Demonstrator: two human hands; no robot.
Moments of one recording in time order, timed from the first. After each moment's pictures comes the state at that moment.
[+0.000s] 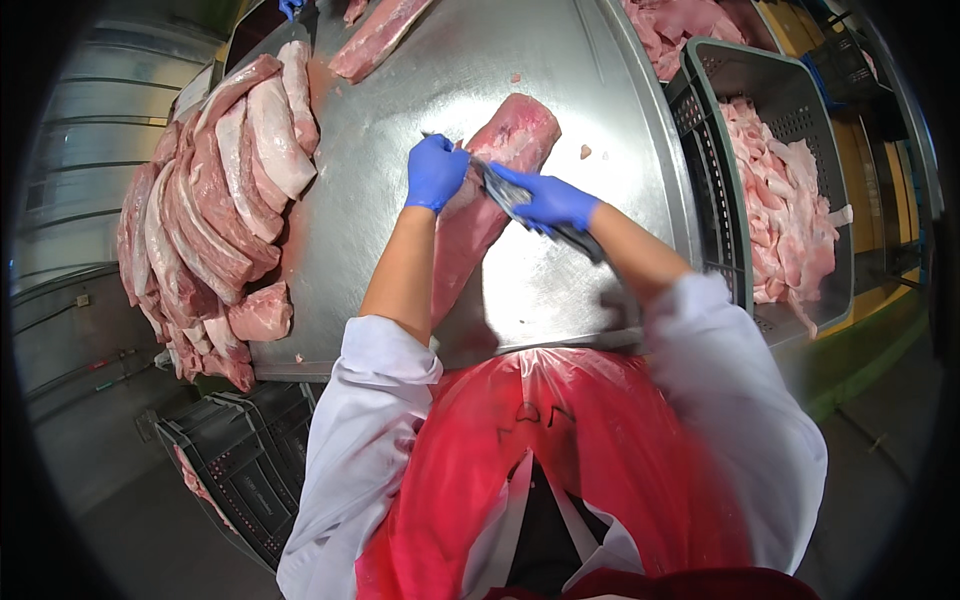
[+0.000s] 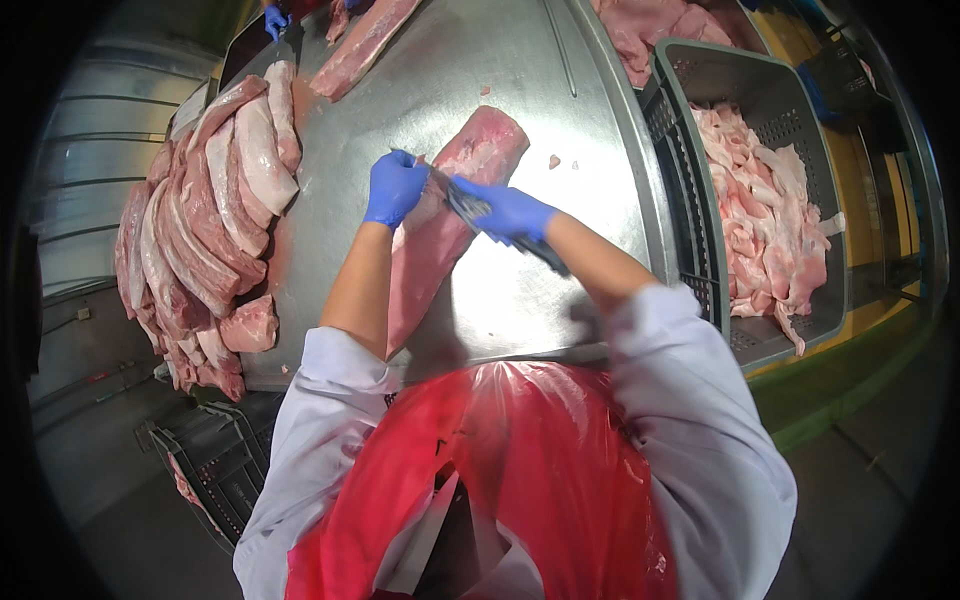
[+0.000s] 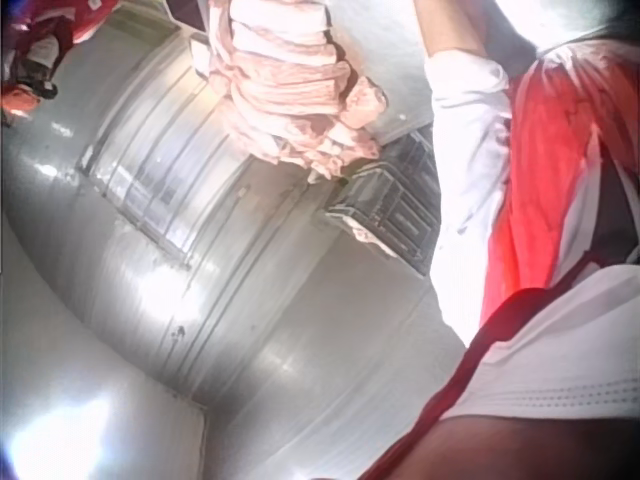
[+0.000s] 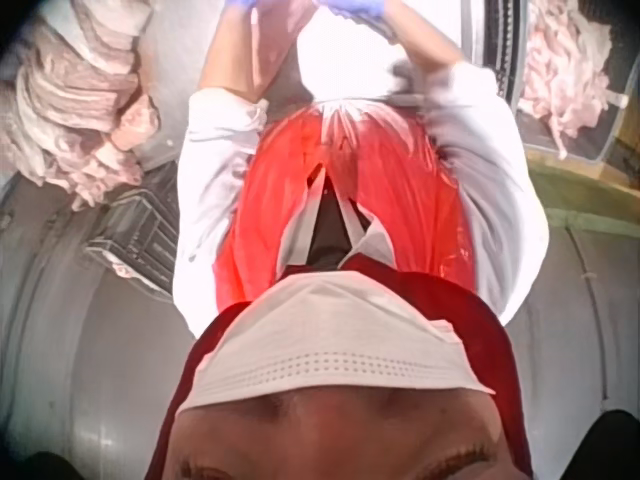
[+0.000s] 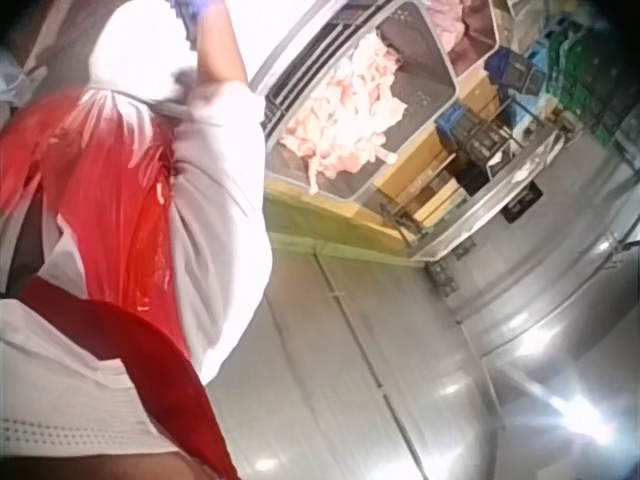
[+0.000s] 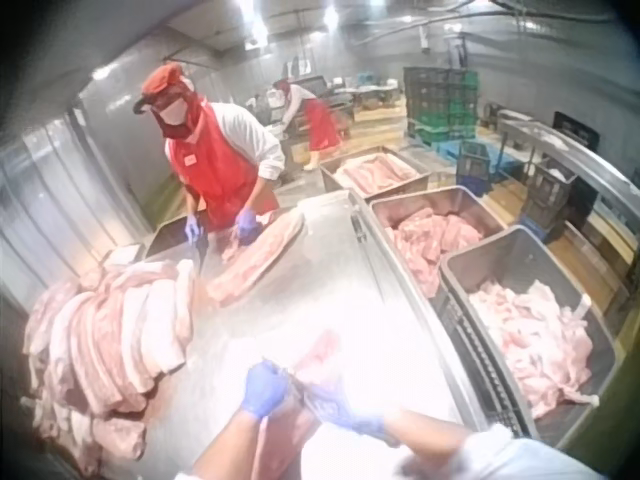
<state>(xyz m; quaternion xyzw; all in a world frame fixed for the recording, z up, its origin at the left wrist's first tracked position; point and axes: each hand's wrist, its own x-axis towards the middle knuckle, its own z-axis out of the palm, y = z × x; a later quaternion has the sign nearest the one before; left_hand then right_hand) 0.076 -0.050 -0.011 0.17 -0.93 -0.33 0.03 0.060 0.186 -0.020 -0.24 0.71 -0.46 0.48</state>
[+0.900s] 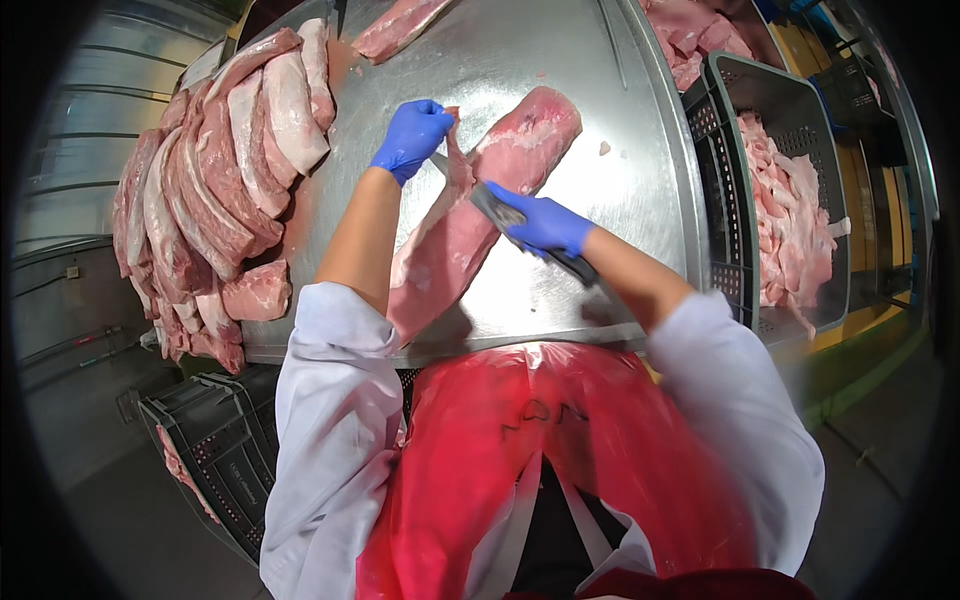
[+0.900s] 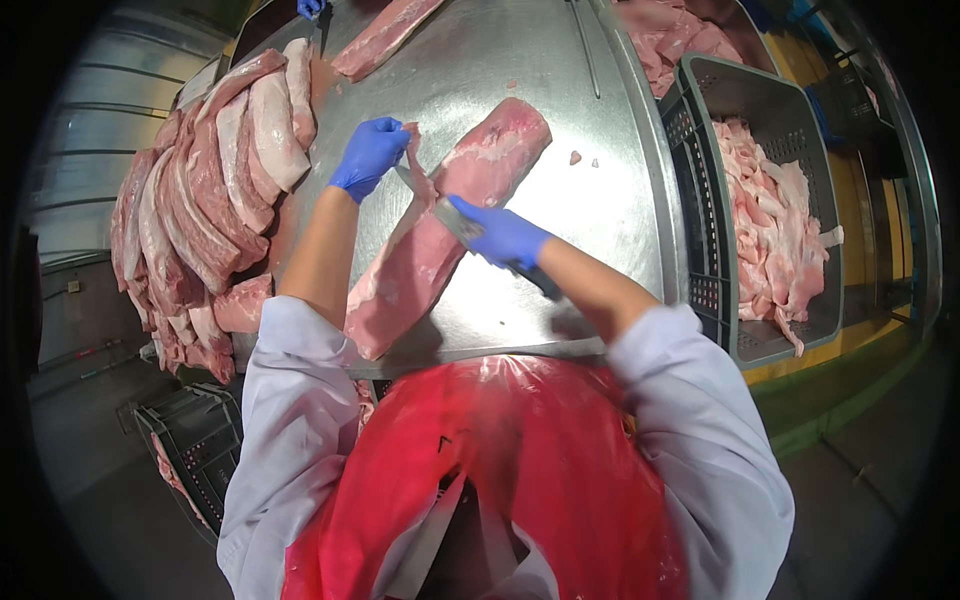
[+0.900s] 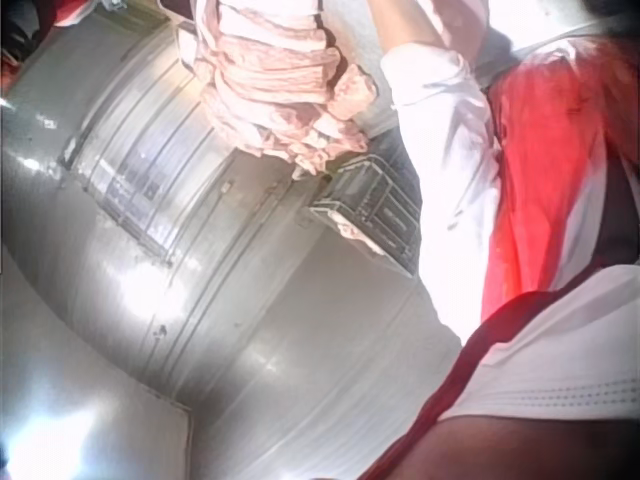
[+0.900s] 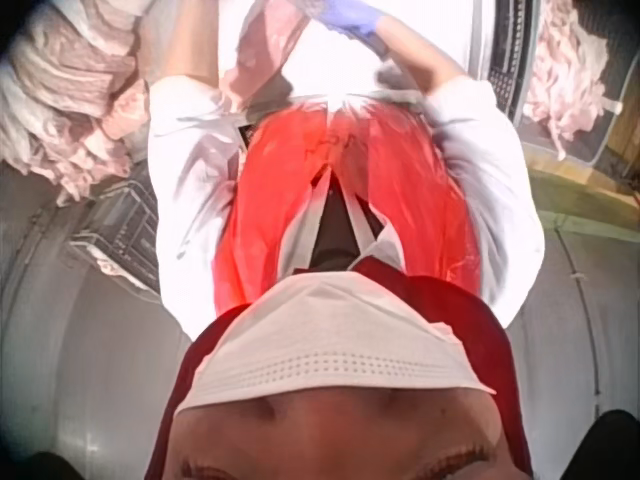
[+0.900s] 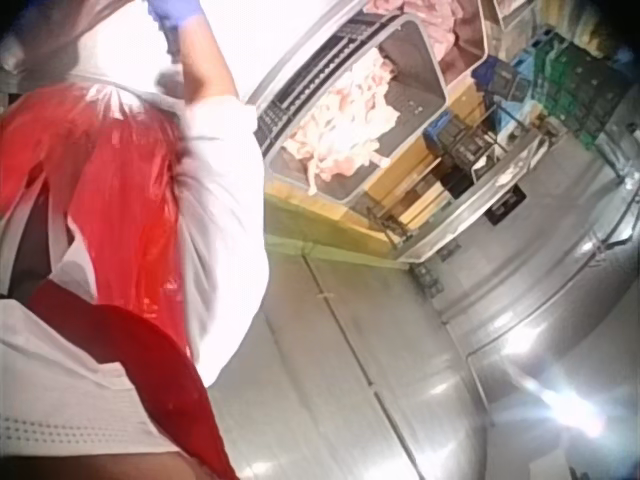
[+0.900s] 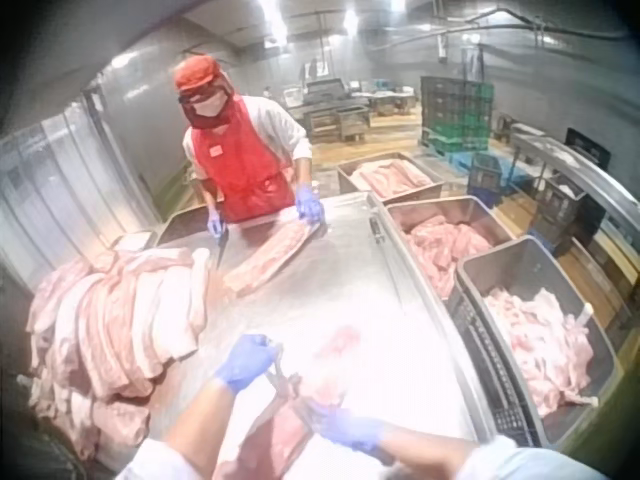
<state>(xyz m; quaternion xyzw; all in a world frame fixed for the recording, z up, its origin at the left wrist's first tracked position) 0.073 -0.100 0.050 0.17 -0.82 -0.54 -0.05 0.122 0.158 0.007 -0.22 0.70 -0.46 0.49</state>
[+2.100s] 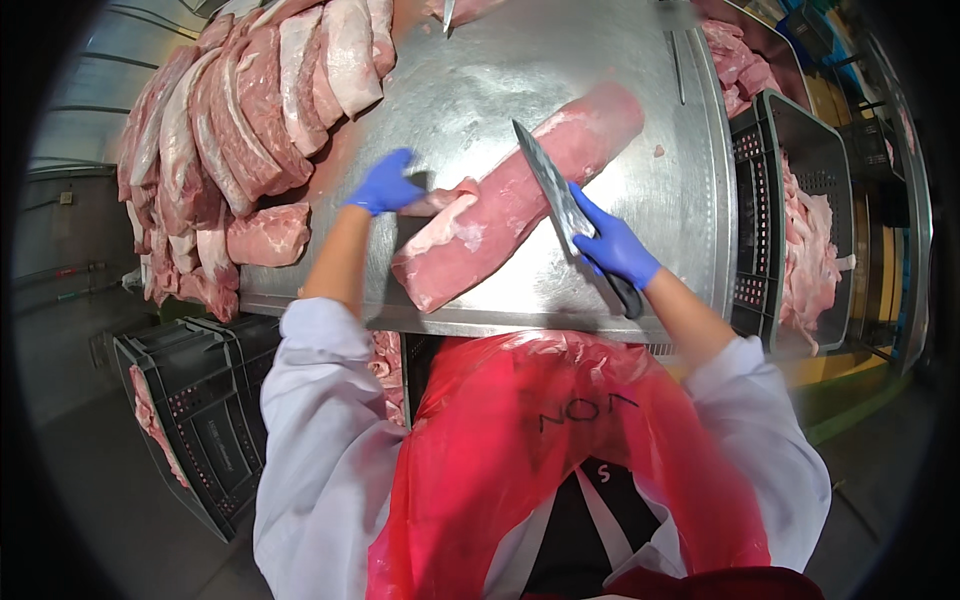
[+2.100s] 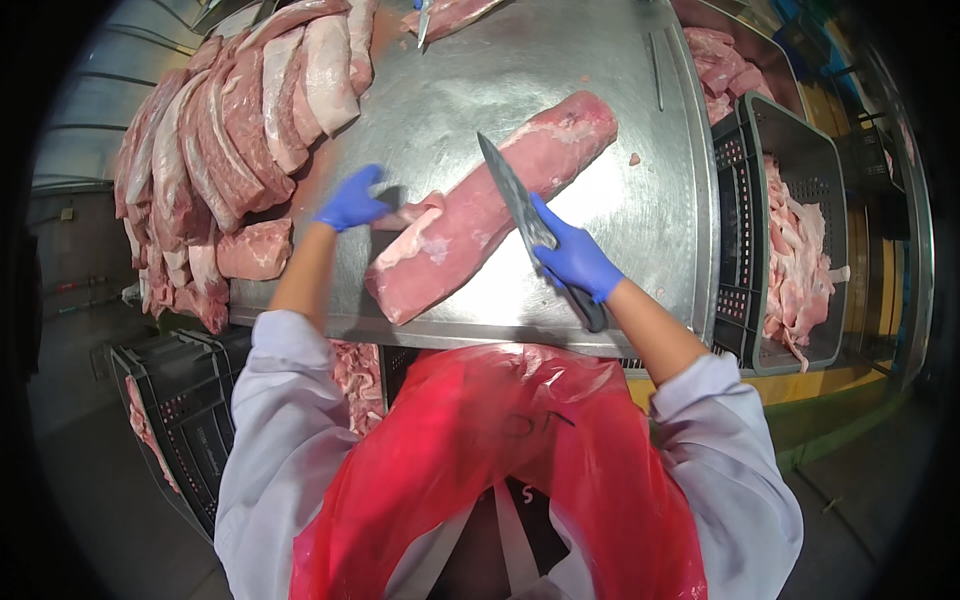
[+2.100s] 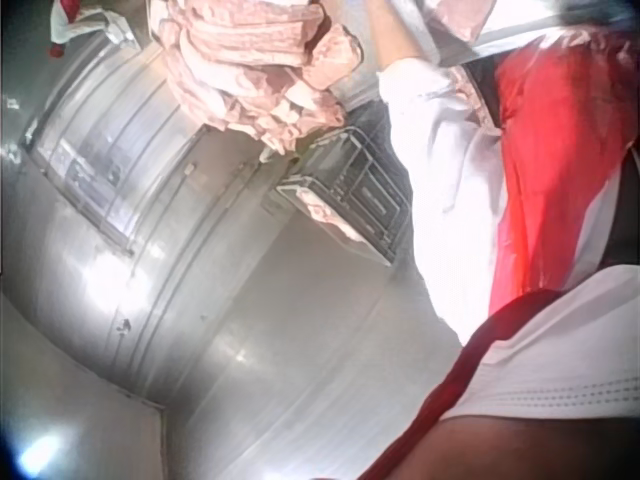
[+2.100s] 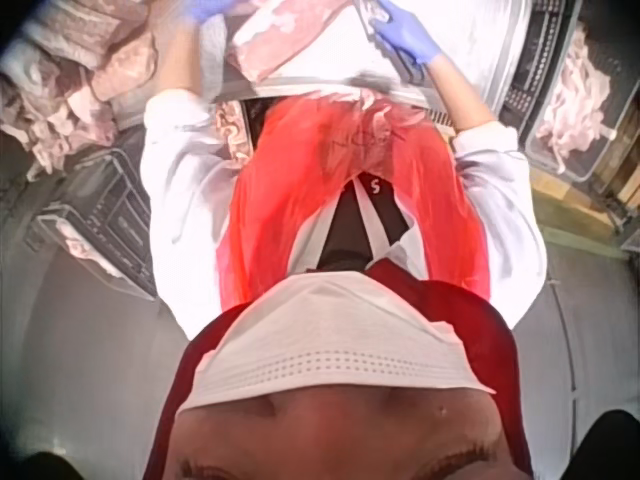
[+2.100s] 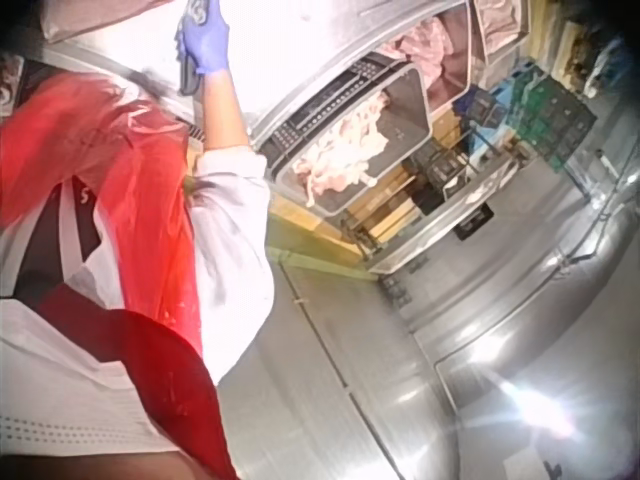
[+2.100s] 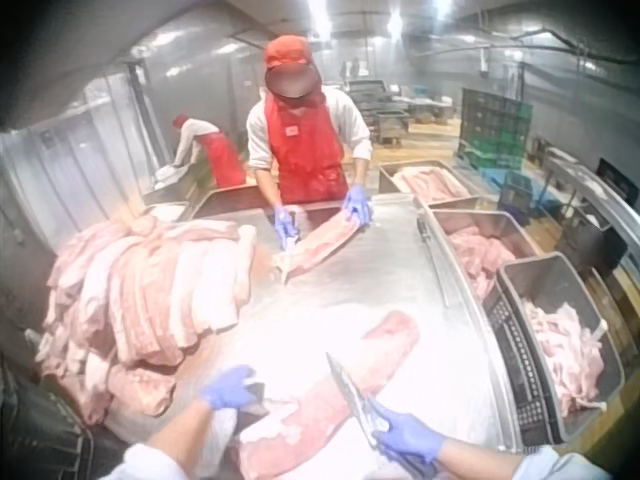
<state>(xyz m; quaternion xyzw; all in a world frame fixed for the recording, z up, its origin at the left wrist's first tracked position) 0.267 -0.280 -0.047 0.07 -0.97 -0.25 0.02 0.196 0.156 0.039 -0.17 0.76 -0.47 0.42</state>
